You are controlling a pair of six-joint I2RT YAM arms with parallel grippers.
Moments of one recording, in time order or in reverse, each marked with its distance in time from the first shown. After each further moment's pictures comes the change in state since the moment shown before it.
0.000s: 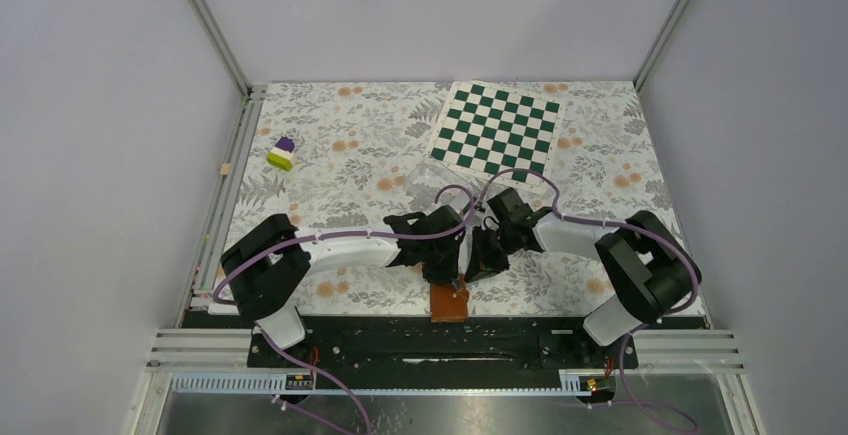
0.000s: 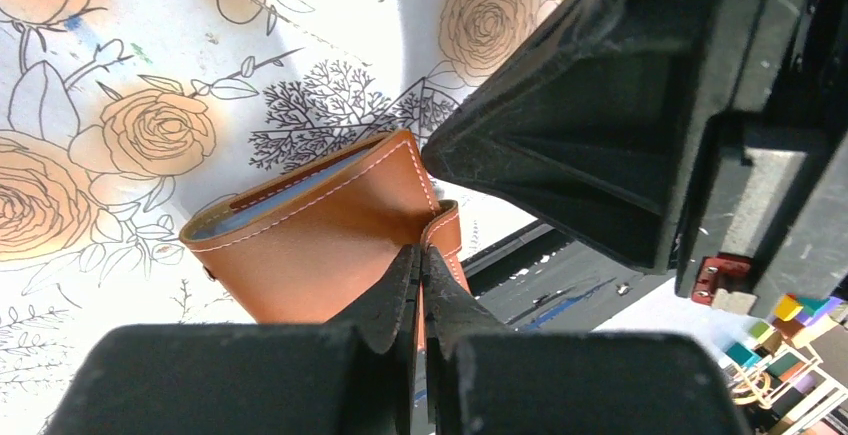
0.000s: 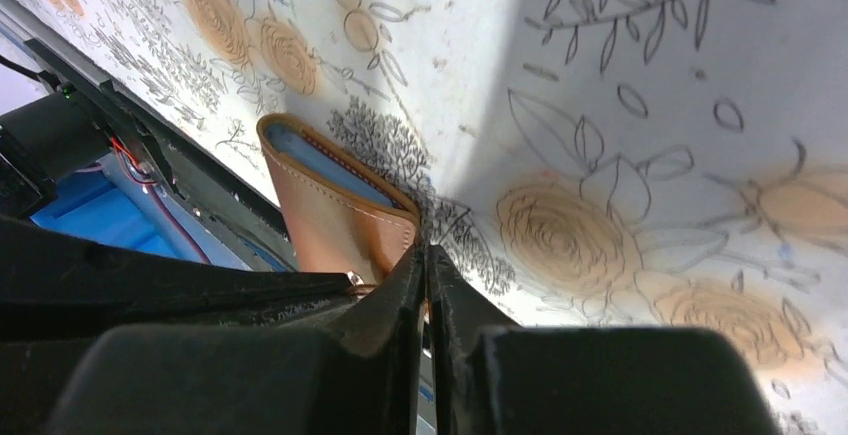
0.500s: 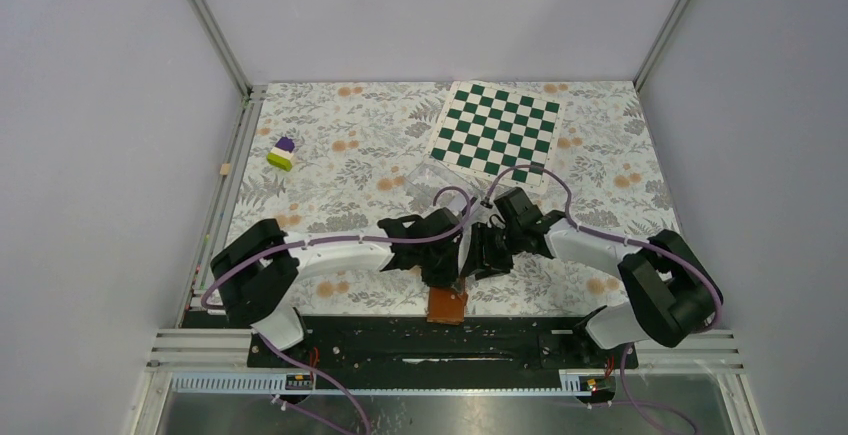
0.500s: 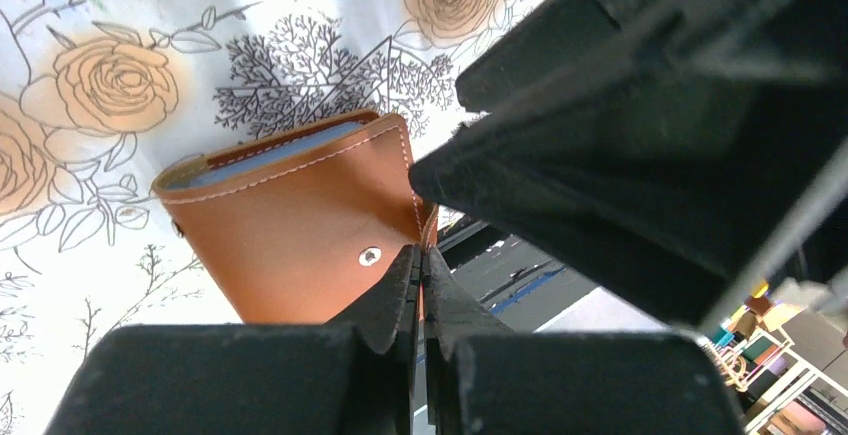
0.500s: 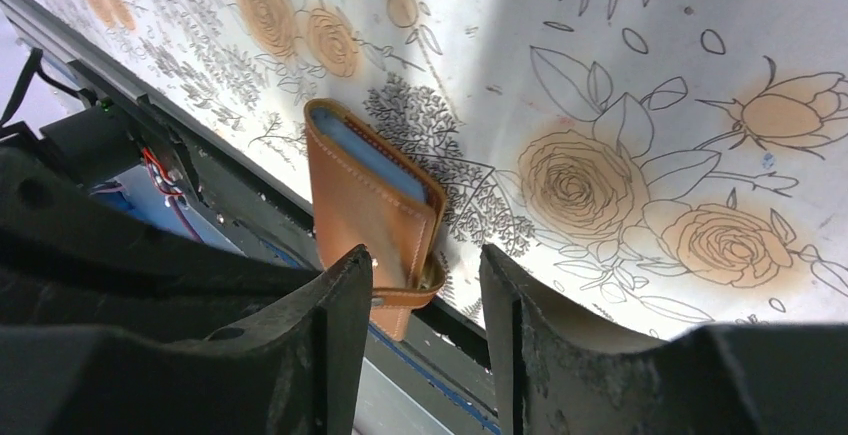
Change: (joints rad) left arm -0.018 -0.050 -0.018 0.009 0.024 -0.037; right arm 0.003 -0.178 -0.040 -0.030 0.051 0.049
